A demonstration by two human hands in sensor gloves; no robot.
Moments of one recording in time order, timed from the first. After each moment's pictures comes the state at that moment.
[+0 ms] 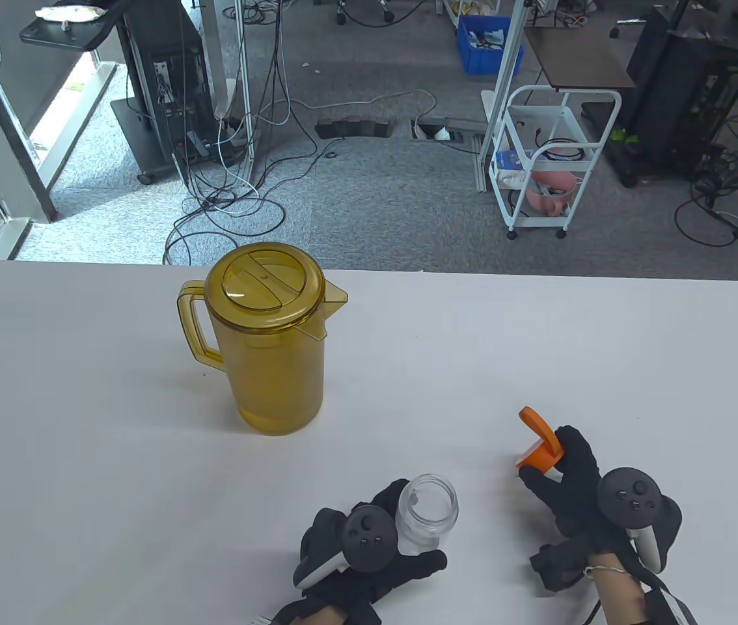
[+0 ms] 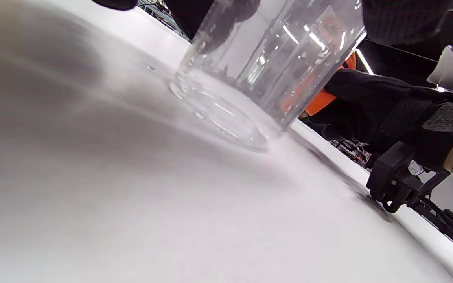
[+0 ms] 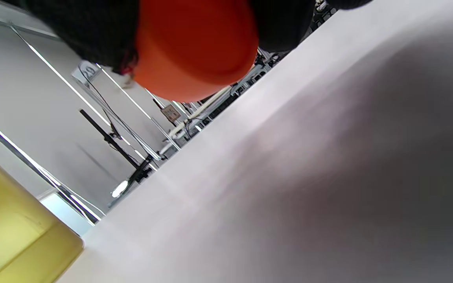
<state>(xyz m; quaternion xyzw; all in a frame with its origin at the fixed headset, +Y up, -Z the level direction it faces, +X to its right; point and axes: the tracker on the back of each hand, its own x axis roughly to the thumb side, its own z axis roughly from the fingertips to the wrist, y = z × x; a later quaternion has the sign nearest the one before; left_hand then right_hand) -0.028 -0.735 -0.239 -0.14 -0.22 0.27 0.93 0.296 -0.732 -0.301 -0.02 -0.06 0.93 0.36</state>
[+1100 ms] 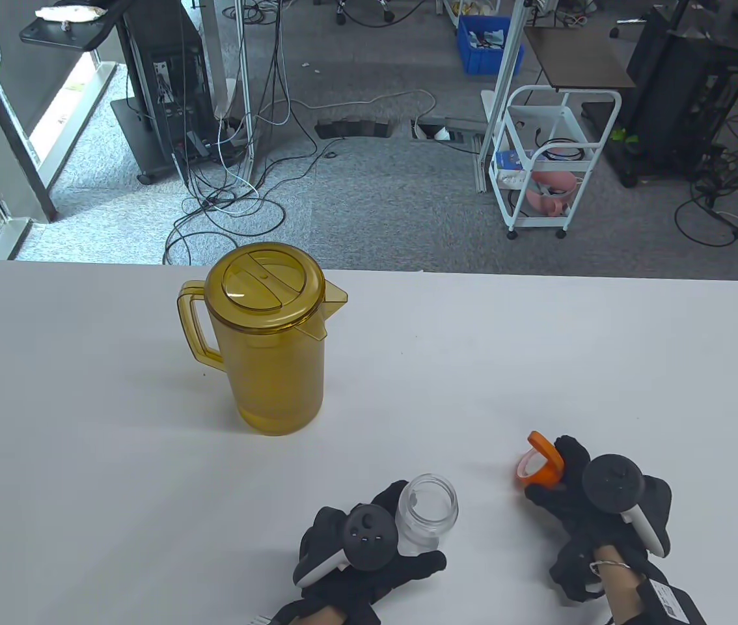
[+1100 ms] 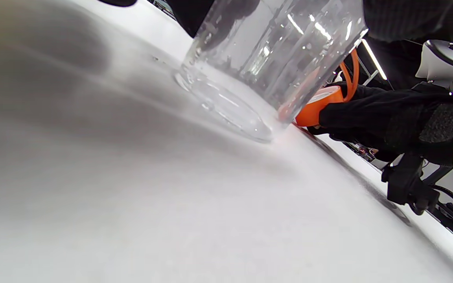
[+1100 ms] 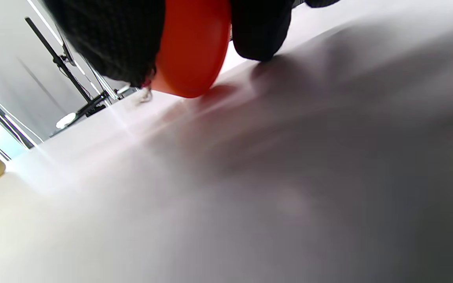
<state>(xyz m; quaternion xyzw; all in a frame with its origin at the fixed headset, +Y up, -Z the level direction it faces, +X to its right) -0.029 -0.737 -0.240 -0.16 -0.22 0.26 0.93 0.309 -0.738 -0.306 -0.02 0.04 0.97 0.24</state>
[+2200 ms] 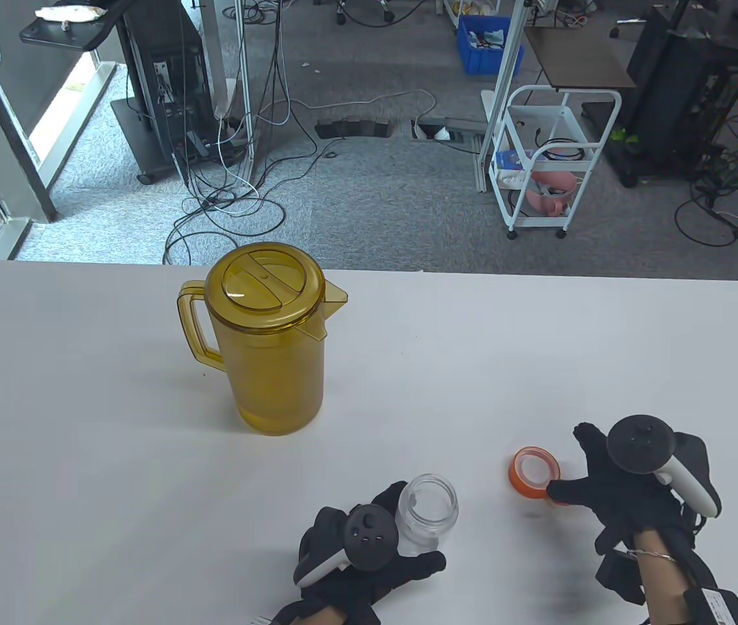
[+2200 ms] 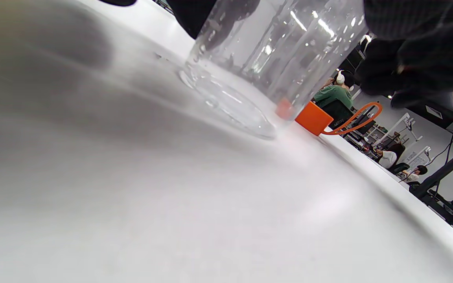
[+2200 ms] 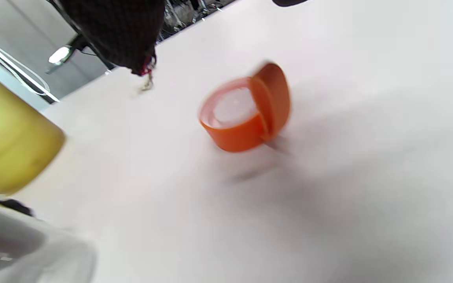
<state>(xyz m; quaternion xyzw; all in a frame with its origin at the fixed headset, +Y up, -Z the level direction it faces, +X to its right) -0.029 -0.738 -0.240 -0.16 -0.21 0.26 0.93 0.300 -0.627 -0.306 0.03 0.17 0.95 0.26</state>
